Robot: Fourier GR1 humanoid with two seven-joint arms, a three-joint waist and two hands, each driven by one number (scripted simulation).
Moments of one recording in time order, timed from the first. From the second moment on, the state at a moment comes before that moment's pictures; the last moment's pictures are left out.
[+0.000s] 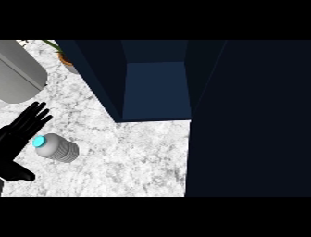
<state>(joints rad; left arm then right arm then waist) -0.18 0.40 0.28 -1.00 0.29 -0.75 -0.18 0.78 -0.20 0.47 -2.50 -0.03 0.14 -0.15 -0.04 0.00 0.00</state>
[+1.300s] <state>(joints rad) -0.33 0.33 0.10 -0.48 -0.07 -0.54 -0.75 0.91 -0.32 0.53 -2.49 0.00 0.09 -0.35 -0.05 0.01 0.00</state>
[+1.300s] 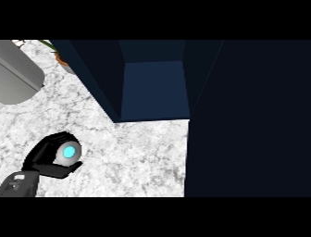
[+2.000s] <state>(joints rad) -0.29 0.18 0.15 -0.51 -0.11 -0.11 -1.01 0.94 -0.36 0.54 -2.49 0.01 0.03 -0.38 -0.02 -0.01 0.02</state>
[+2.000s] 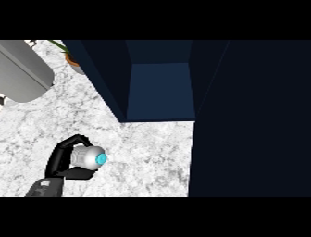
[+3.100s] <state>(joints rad) -0.42 0.00 -0.27 -0.82 0.24 0.17 -0.60 1.02 -0.44 0.54 -2.49 0.00 -0.01 -0.48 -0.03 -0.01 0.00</state>
